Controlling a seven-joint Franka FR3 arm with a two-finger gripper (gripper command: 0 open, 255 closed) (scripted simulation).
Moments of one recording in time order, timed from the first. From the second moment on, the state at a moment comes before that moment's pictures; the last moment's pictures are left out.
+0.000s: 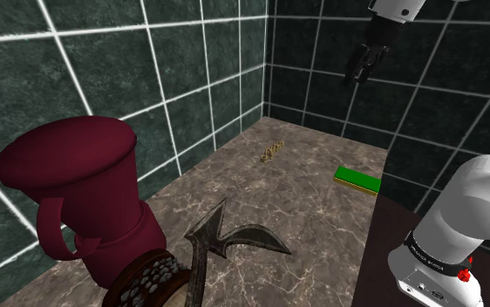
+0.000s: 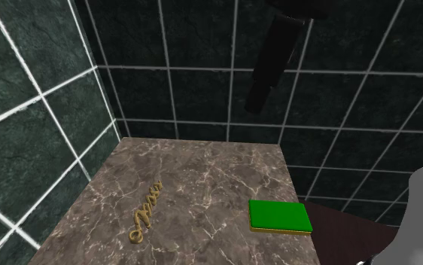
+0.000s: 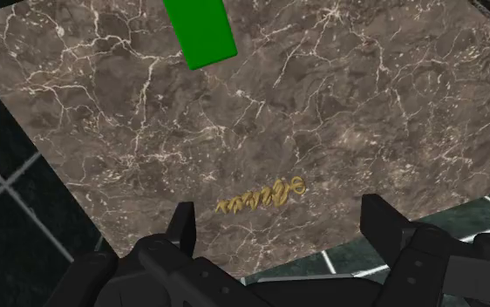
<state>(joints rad) 0.02 -0.82 -0.06 -2.30 0.08 1.70 -0.06</state>
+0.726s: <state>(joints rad) -0.07 -0.60 0.13 -2.36 0.12 1.94 0.35</state>
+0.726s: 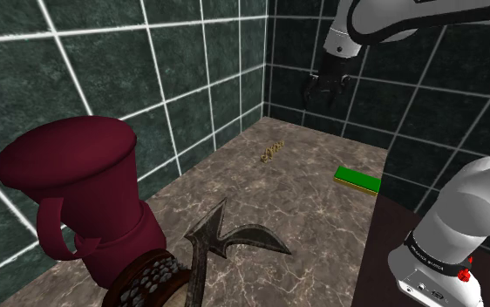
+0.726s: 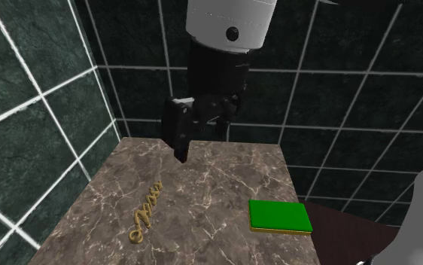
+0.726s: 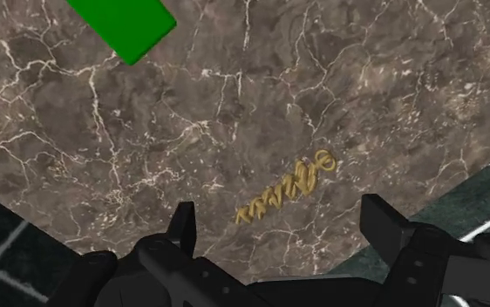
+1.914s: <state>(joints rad) -0.23 0.07 0.34 -2.13 -0.10 2.24 1.25</state>
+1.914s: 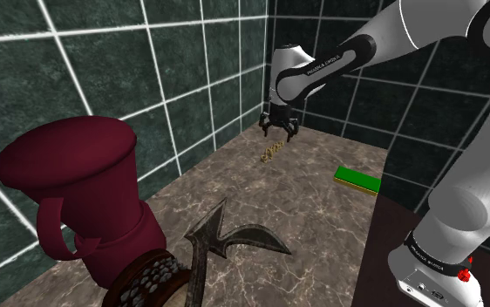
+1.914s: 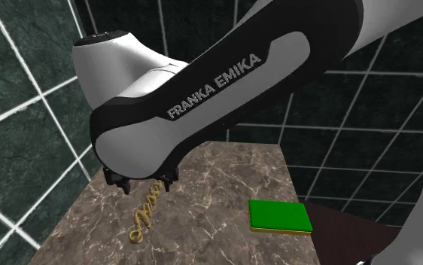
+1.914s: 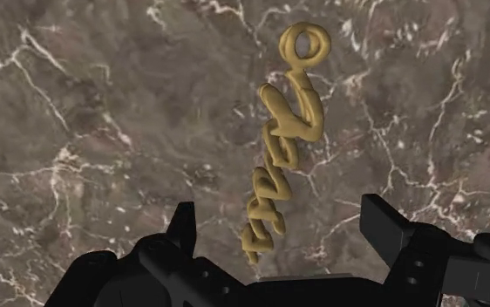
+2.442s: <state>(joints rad) -0.22 0.15 0.33 -2.15 -0.14 2.34 1.31</state>
